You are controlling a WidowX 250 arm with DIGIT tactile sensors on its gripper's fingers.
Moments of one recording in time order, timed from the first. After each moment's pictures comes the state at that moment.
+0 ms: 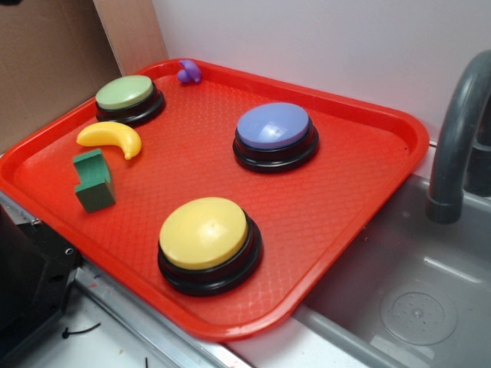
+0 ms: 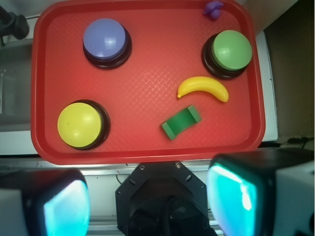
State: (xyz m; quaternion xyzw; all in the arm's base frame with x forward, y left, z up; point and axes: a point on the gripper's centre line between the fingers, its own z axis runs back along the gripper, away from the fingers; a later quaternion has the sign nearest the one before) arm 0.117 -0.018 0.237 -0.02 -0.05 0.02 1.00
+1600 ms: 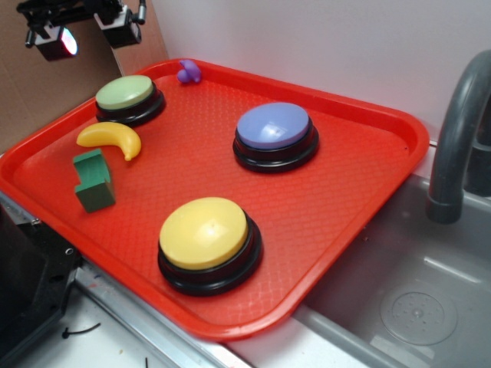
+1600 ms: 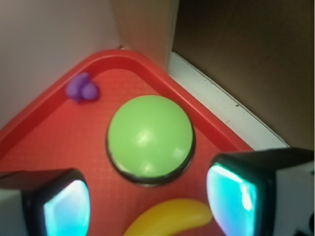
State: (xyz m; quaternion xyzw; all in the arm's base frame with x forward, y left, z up) arm 0.231 0.130 0.108 0.03 -0.16 0.38 0.91
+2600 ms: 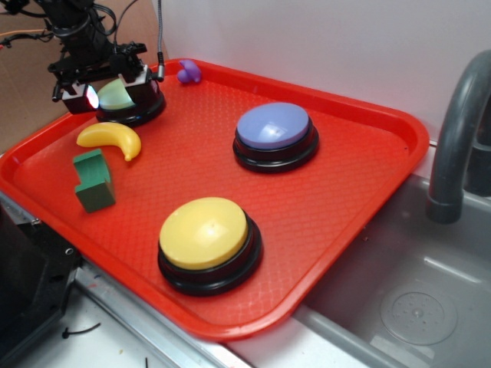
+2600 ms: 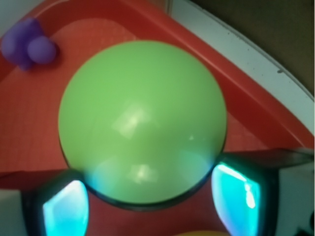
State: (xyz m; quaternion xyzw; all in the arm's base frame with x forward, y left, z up) arm 0.229 0.134 0.042 0.03 -0.12 0.39 0.91
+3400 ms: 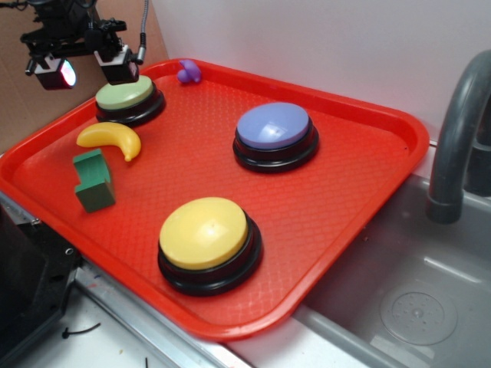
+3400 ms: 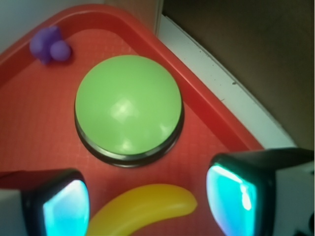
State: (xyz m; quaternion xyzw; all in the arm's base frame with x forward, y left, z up) arm 0.215 0.121 0.085 0.06 -0.10 0.33 0.94
